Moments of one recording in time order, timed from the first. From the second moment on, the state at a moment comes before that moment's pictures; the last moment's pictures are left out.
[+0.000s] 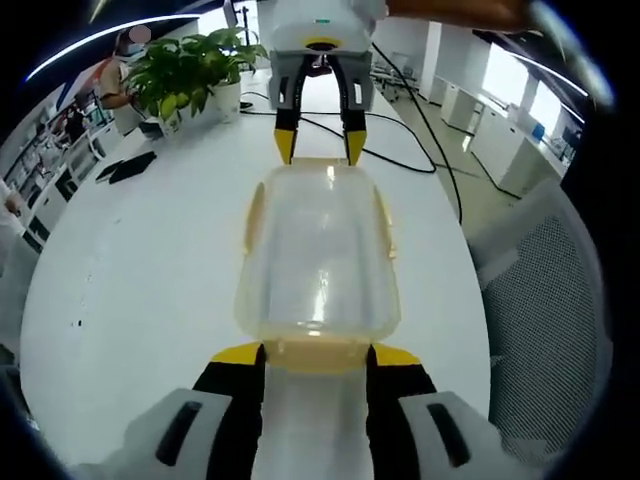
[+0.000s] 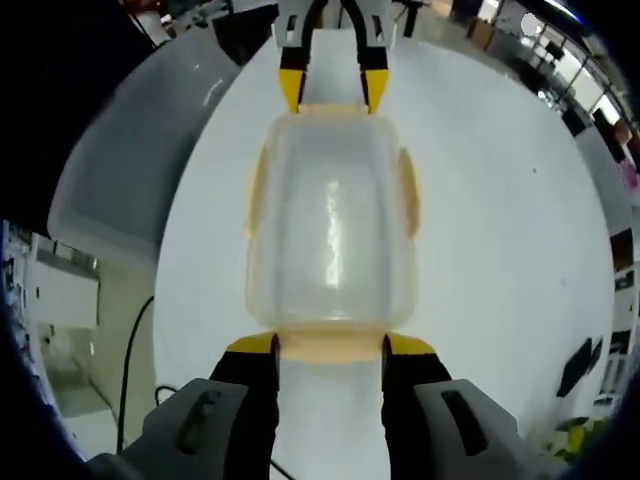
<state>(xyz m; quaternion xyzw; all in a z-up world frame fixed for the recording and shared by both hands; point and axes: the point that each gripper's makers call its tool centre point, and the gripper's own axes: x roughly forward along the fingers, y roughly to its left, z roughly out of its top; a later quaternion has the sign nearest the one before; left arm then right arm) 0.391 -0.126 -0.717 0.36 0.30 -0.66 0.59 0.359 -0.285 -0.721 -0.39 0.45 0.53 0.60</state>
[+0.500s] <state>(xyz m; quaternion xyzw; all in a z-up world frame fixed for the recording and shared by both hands) 0.390 -0.124 -0.721 0.35 0.30 -0.66 0.59 0.361 -0.284 -0.725 -0.39 0.44 0.54 0.61</state>
